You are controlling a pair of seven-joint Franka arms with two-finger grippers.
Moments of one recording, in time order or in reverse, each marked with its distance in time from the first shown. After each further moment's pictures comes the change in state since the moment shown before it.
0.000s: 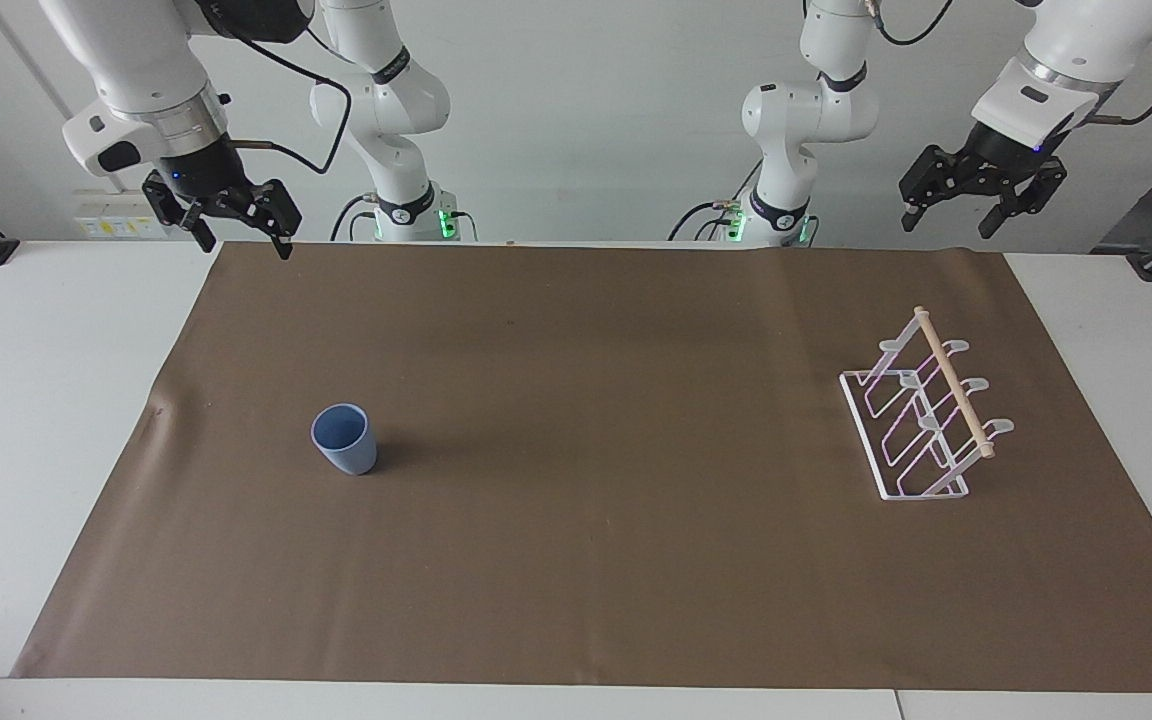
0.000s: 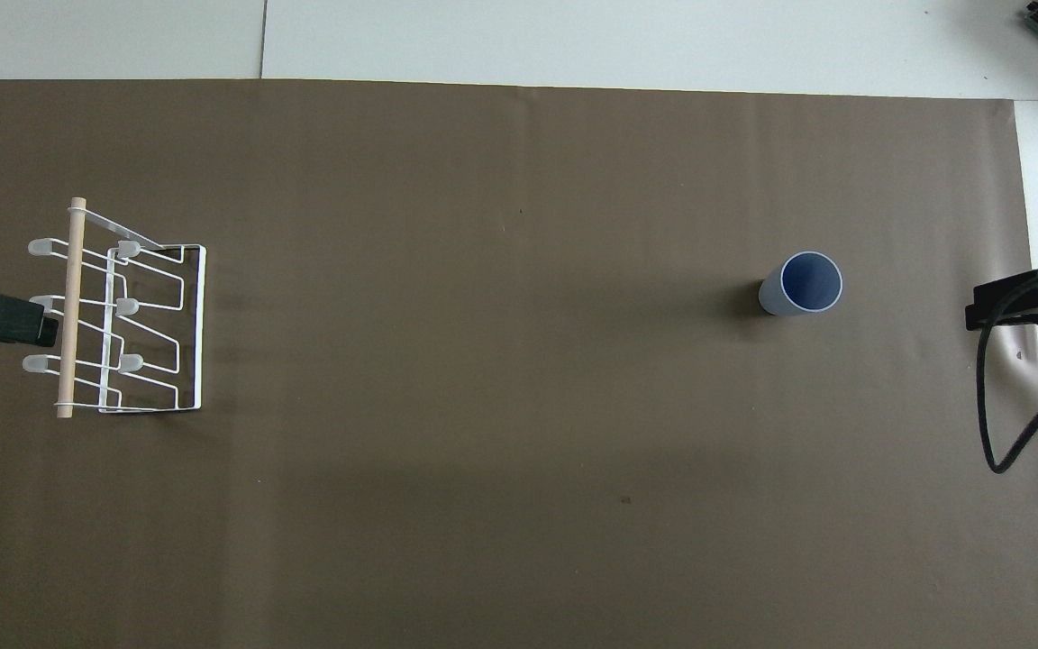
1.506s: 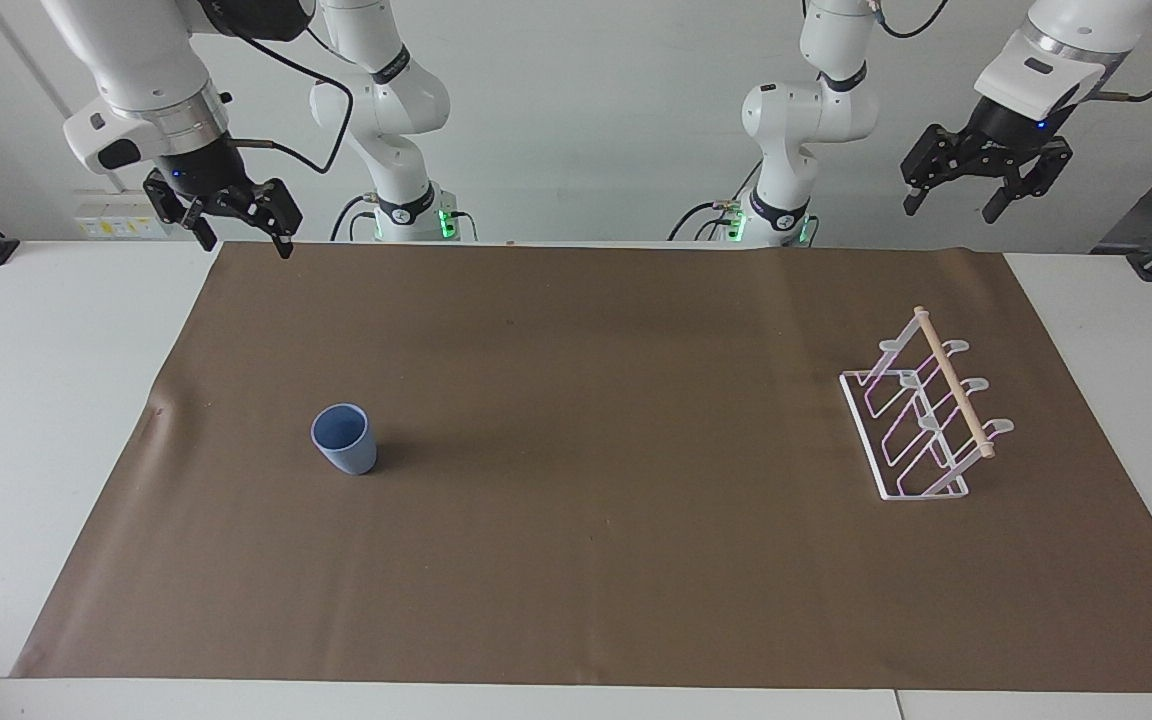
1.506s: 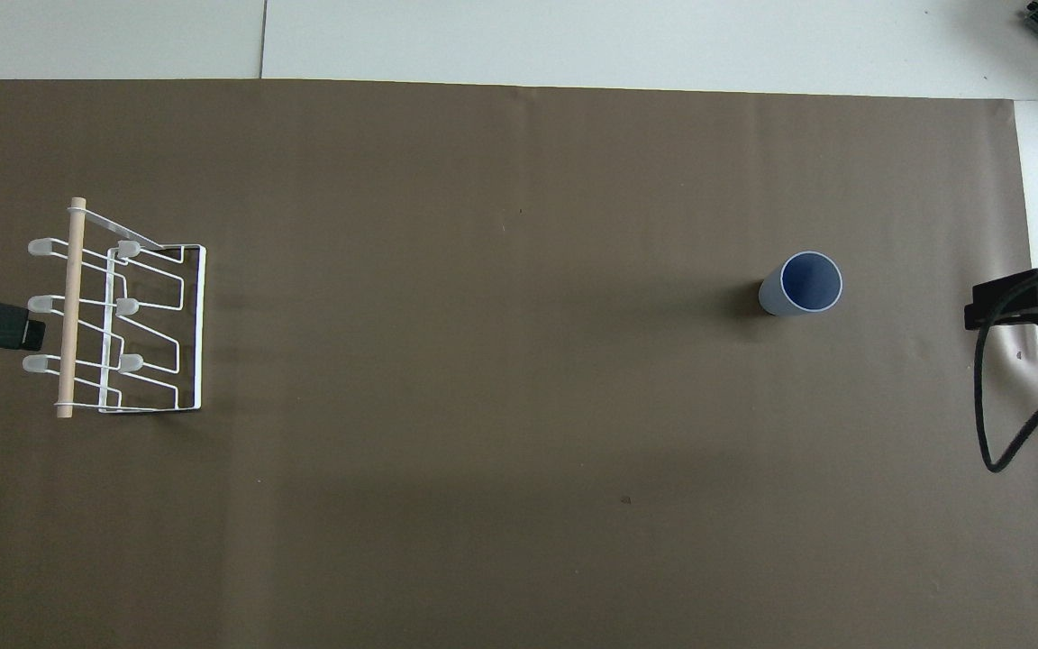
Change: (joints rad) left arm -0.001 -0.008 -0.010 0.042 0.000 -0.033 0.001; right arm 0.003 -0.003 0.000 -0.001 0.000 0.000 0.016
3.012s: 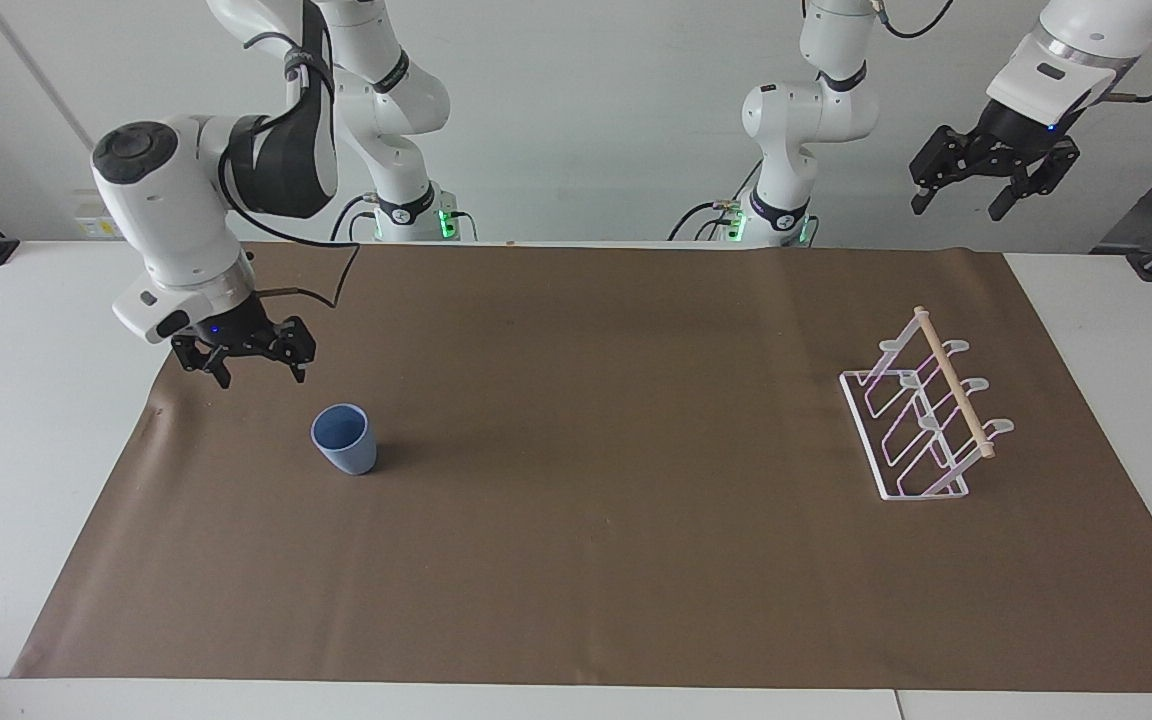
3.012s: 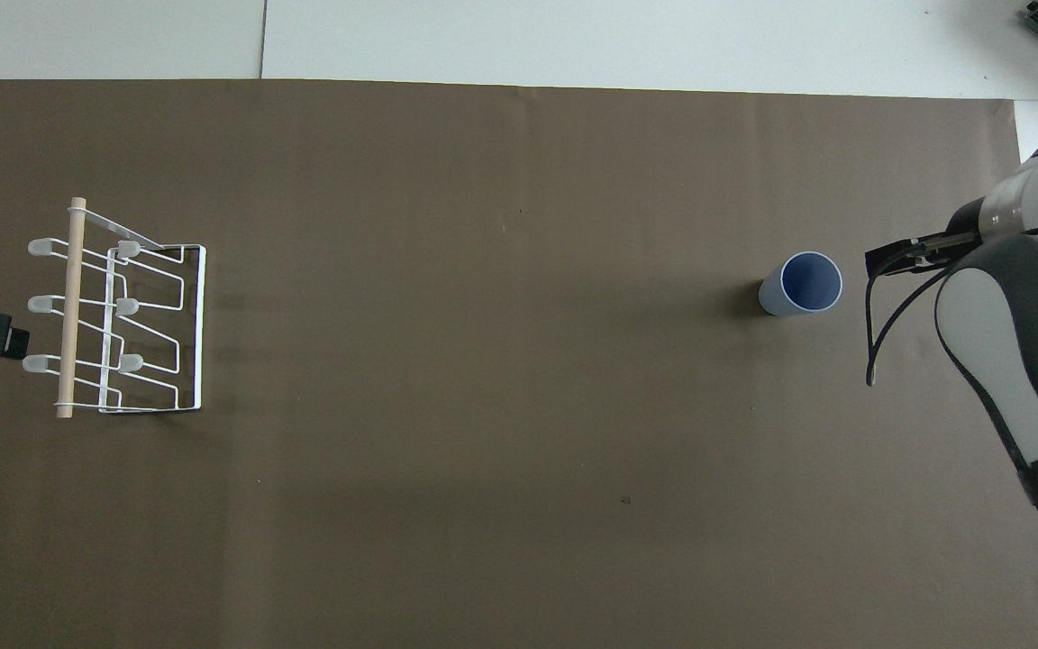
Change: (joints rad) left arm 0.015 -0.003 0.012 -0.007 0.000 -0.020 -0.001; right arm -0.027 0.230 -0.004 -0.186 0.037 0.508 -0.279
